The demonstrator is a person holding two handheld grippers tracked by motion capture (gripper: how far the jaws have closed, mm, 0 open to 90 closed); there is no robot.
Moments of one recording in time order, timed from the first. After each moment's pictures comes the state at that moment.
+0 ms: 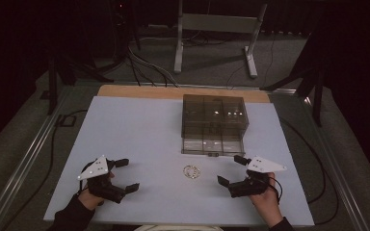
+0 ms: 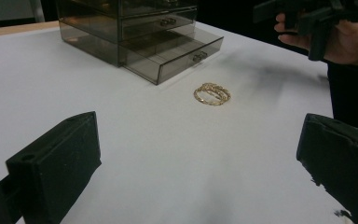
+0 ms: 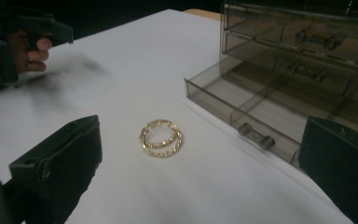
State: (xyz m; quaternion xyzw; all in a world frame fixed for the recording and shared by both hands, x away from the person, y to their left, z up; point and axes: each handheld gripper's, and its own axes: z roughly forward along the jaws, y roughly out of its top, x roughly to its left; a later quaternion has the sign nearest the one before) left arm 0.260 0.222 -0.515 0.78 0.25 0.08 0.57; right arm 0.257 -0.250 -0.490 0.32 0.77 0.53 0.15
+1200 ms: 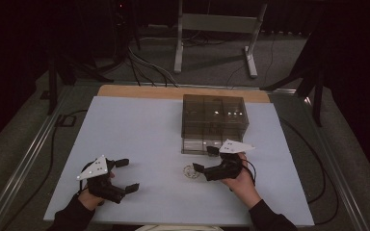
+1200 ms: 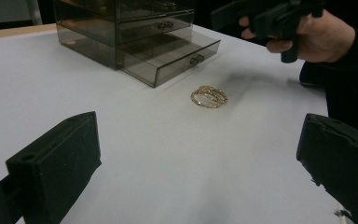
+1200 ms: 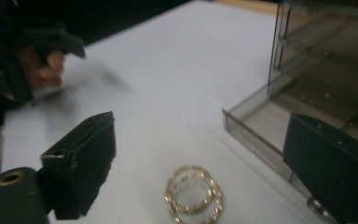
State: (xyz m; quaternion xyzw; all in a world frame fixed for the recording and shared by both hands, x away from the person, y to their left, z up) left arm 0.260 0.222 -0.514 0.77 0.25 0.08 0.58; right arm 0.305 -0.185 -0.488 0.31 0.79 0.52 0.08
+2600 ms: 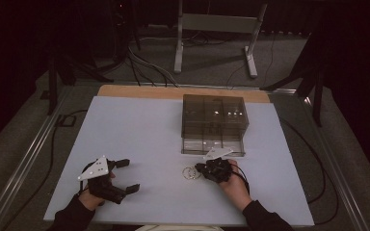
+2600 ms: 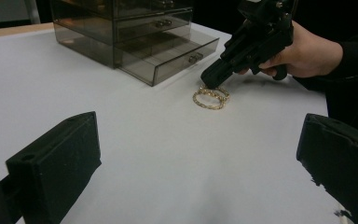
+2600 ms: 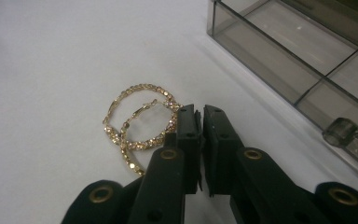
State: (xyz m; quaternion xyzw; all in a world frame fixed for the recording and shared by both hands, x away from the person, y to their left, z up) left arm 0.260 0.221 -0.515 0.77 0.24 0.08 0.58; right arm 0.312 -0.162 -0.529 0.32 0.87 0.37 0.11
